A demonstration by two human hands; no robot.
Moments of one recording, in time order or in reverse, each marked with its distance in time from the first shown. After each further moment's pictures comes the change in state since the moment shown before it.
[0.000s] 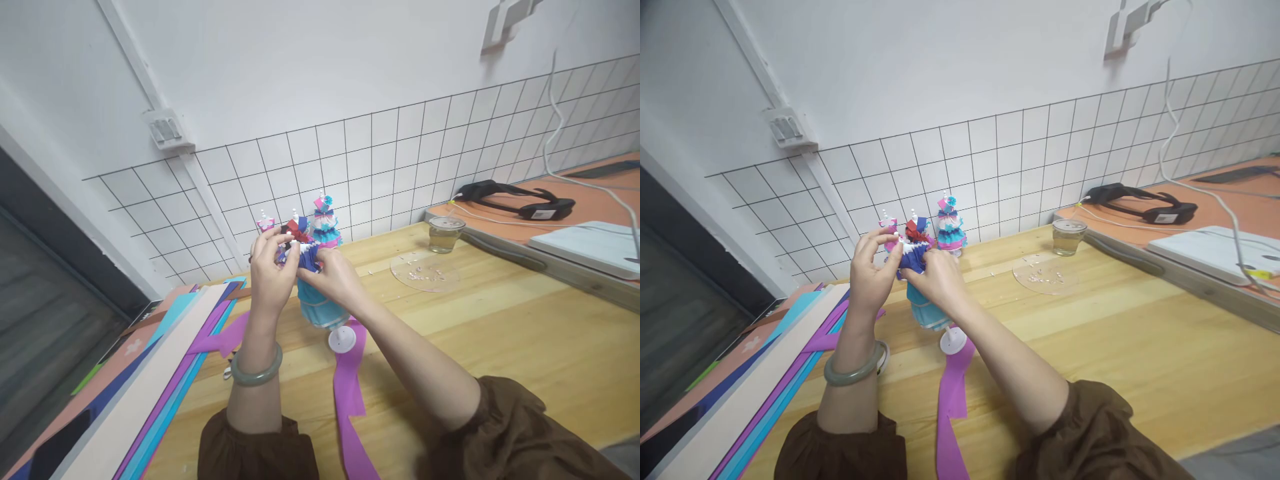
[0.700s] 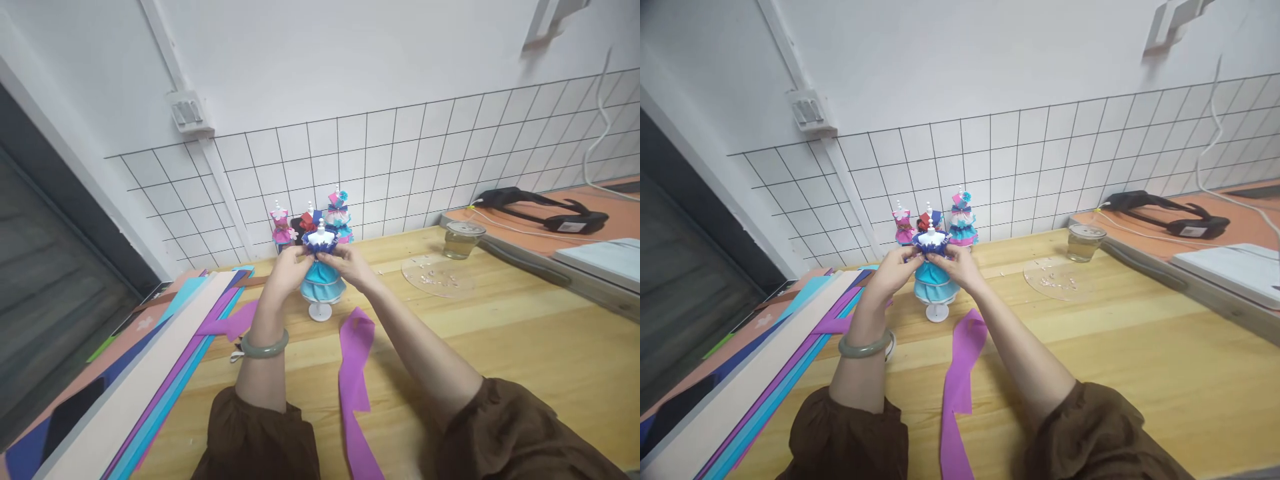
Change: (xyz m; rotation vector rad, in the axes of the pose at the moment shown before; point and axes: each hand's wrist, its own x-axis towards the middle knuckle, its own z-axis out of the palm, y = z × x) left_hand -0.001 -0.038 0.012 -0.247 -0.506 -0.421; right_hand 0.019 0.052 0.029 0.777 -0.214 0.079
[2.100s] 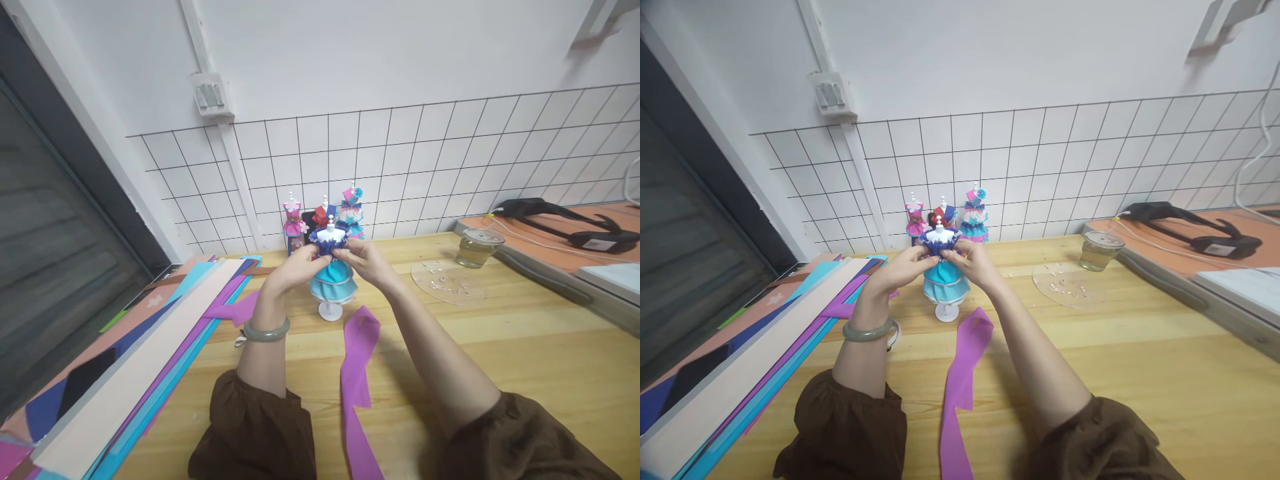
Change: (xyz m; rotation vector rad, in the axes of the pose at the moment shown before) left_hand -0.007 -0.005 -0.005 -0.080 -0.232 -0.028; right_hand 0.000 -0.008 -0.014 -0.276 -0.090 -0.175
